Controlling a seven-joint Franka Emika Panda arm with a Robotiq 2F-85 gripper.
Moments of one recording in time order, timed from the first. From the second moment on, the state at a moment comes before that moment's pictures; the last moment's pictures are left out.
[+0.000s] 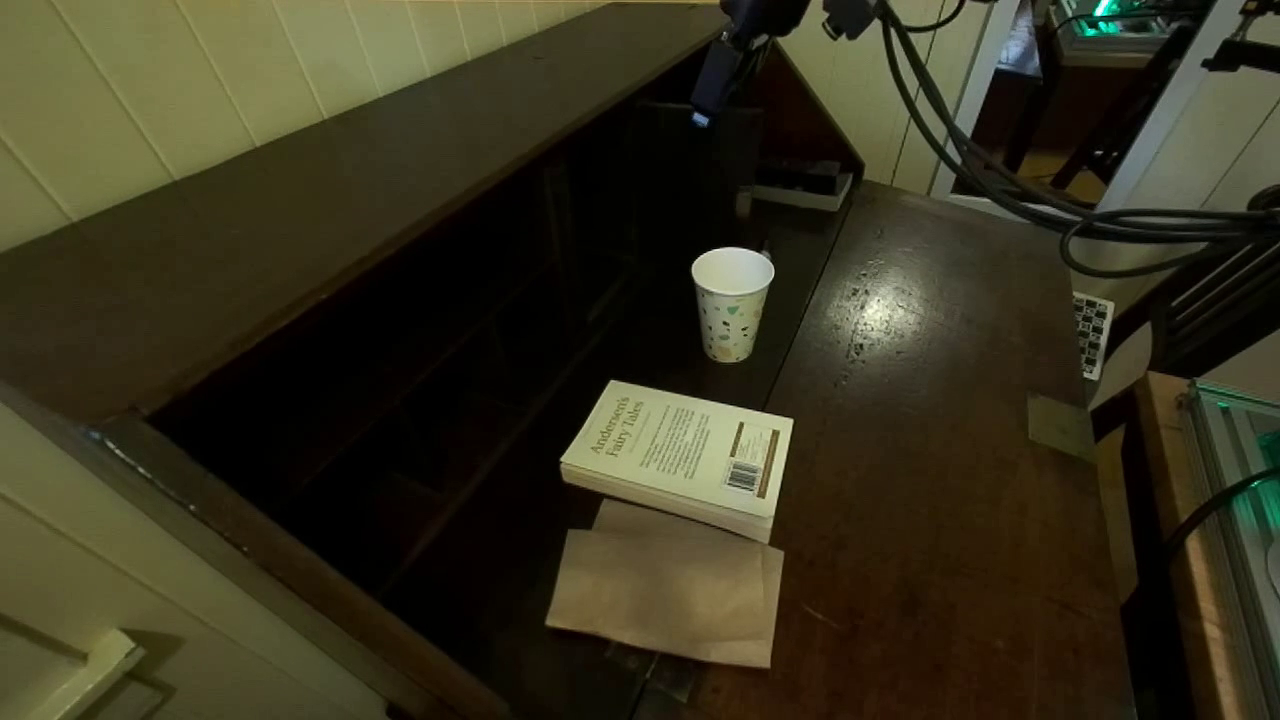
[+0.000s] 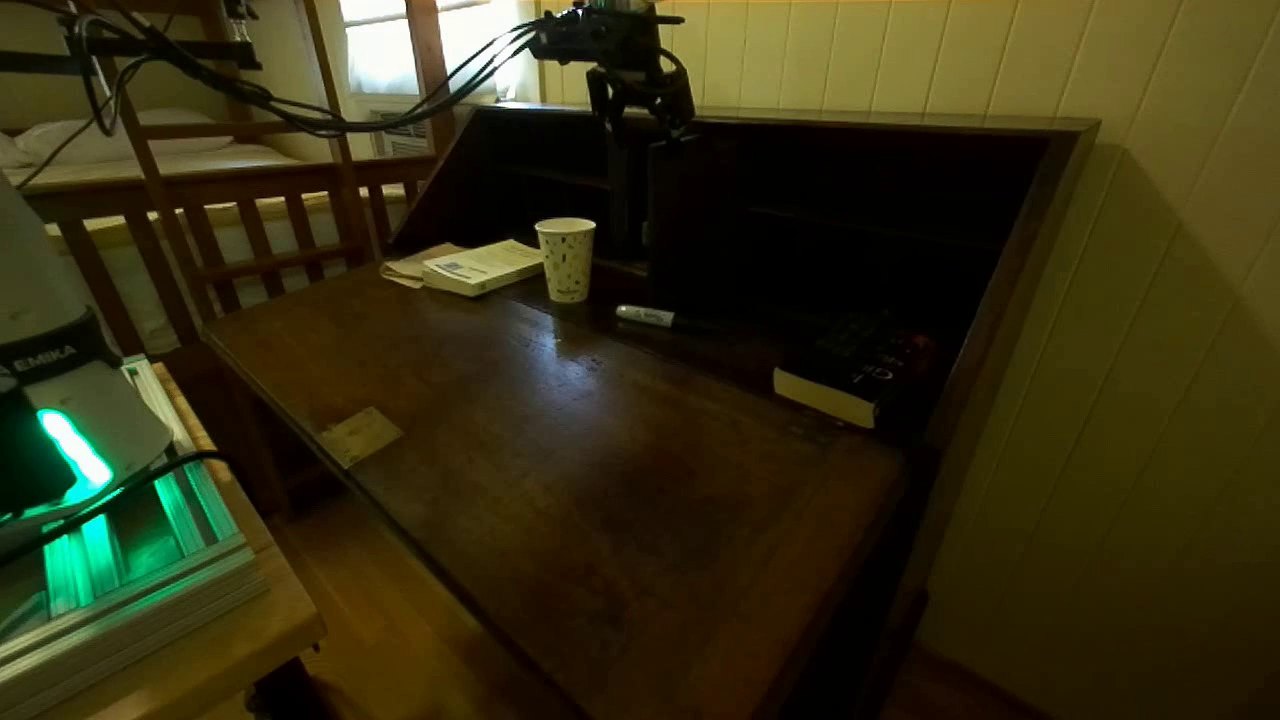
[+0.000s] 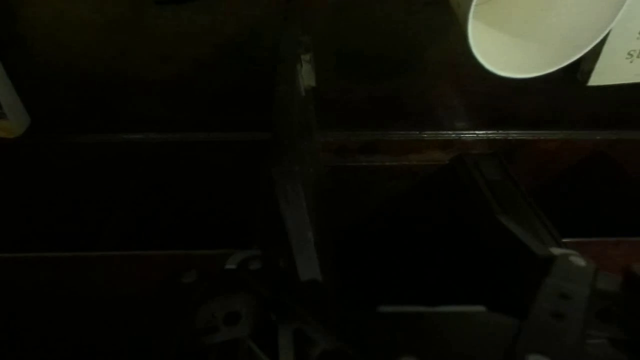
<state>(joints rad) -0.17 0.15 -0.10 -2.05 0.27 2.54 -0.50</state>
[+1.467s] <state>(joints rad) -0.17 0.17 -0.06 -1.99 0.41 2.40 -0.48</state>
